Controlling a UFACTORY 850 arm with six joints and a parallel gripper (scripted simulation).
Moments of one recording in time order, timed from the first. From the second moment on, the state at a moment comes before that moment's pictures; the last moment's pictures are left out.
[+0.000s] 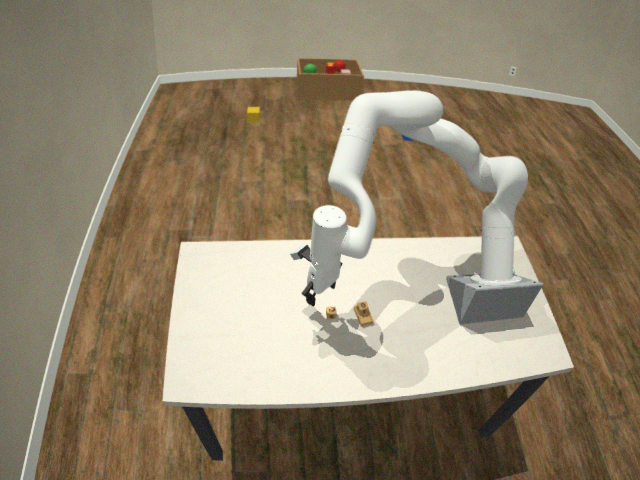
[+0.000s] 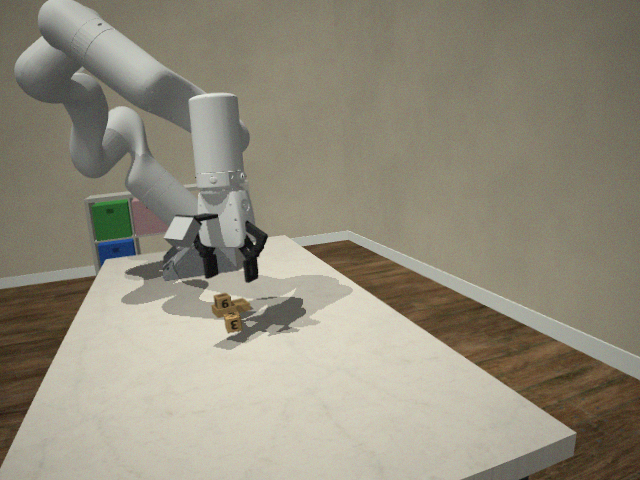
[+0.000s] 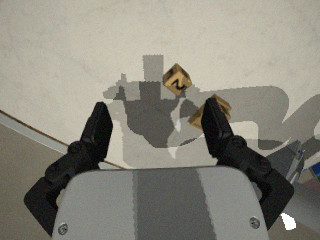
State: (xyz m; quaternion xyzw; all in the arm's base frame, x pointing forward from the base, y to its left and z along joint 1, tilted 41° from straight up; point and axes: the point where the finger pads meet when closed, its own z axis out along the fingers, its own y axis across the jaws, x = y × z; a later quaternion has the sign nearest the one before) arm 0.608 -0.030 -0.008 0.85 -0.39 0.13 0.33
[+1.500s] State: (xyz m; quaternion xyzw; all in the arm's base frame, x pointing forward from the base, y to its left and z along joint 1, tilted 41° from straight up) arm 0.619 -0.043 -0.024 0.94 -0.03 -0.02 0.35
